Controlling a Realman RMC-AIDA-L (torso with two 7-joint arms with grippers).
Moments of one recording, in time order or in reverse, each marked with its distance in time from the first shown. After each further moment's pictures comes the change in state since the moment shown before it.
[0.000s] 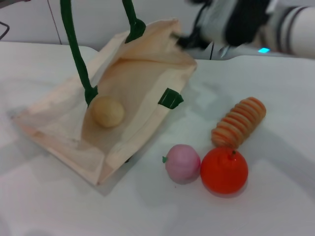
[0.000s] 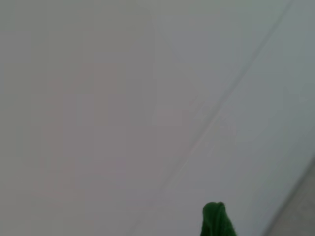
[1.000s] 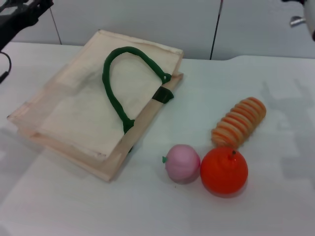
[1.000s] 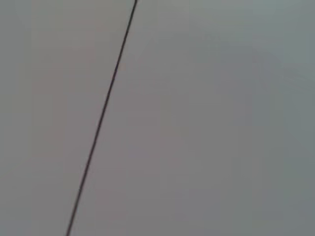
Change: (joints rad) left arm 0.119 -0.209 -0.009 0.061 -0.371 -0.415 0.714; right arm -0.272 -0.003 -0.236 0.101 0.108 -1.043 0.301
